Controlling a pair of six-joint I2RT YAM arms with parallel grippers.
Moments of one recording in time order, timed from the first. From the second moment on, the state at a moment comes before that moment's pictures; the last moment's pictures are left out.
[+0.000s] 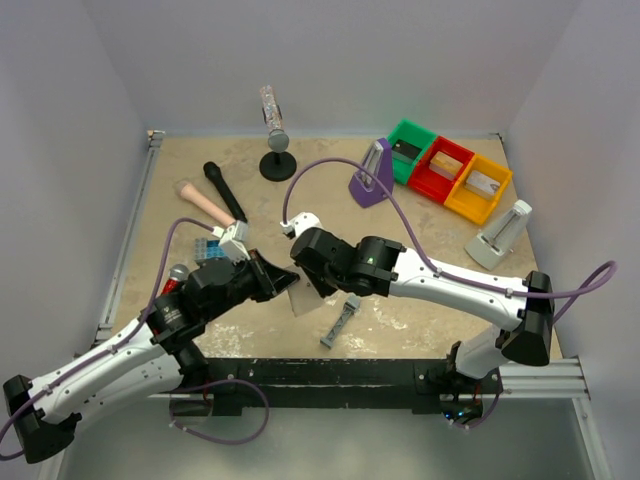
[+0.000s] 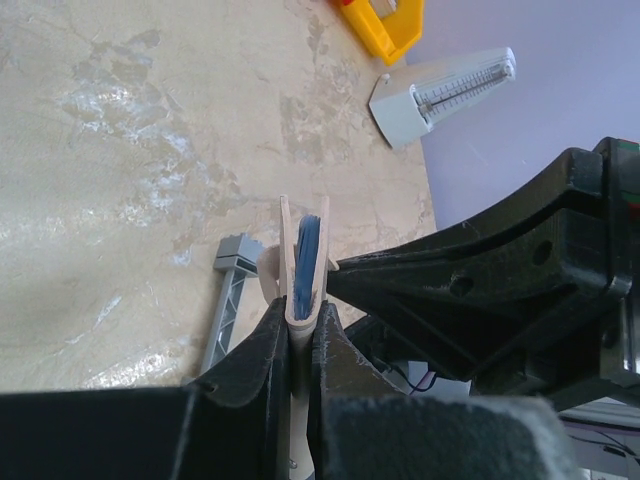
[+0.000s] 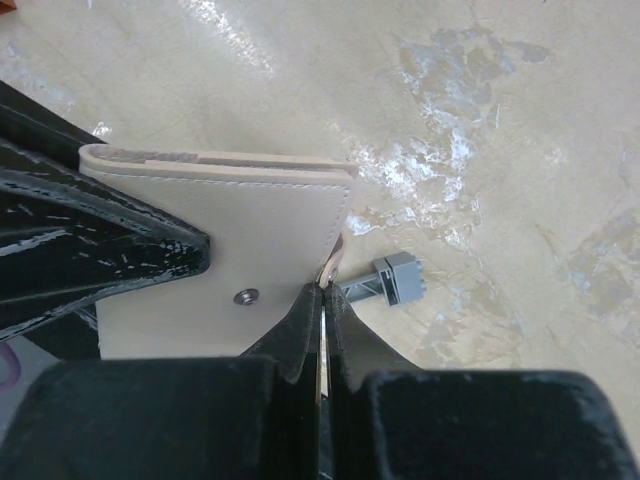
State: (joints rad) left arm -0.89 0.66 0.59 -0.27 -0.10 -1.02; right arm 1.20 1.51 1.44 -0.89 0.36 0.40
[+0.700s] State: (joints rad) left arm -0.89 0.58 0.59 -0.31 -0.14 -1.01; right arm 1.15 1.36 1.31 -0.89 0.38 0.42
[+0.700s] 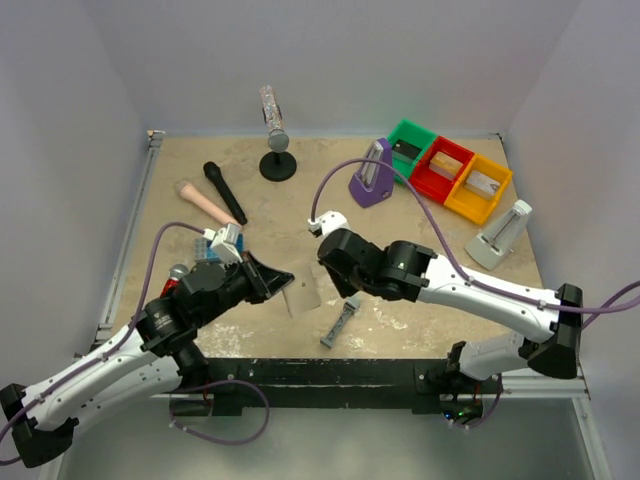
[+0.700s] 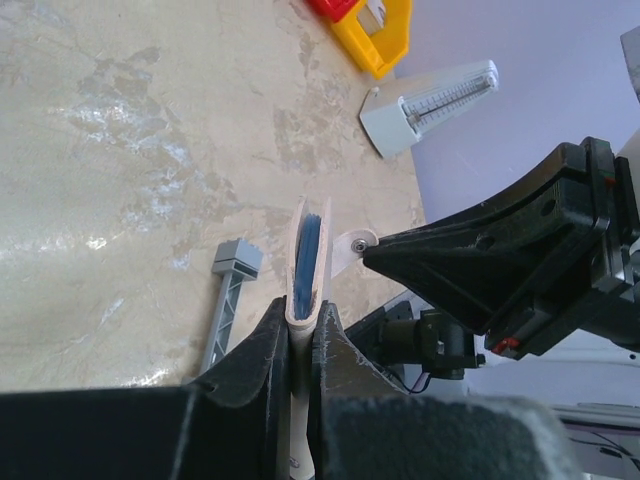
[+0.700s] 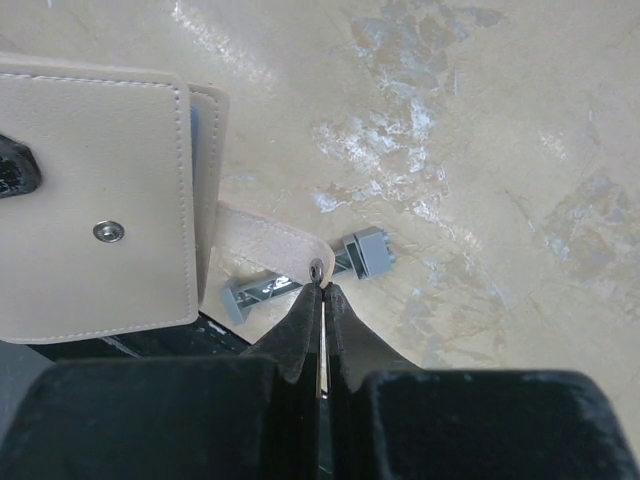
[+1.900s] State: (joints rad) left arm -0.67 0.66 0.12 0.98 0.59 -1.03; right arm 0.96 0.87 1.01 -0.42 -0.32 0.52
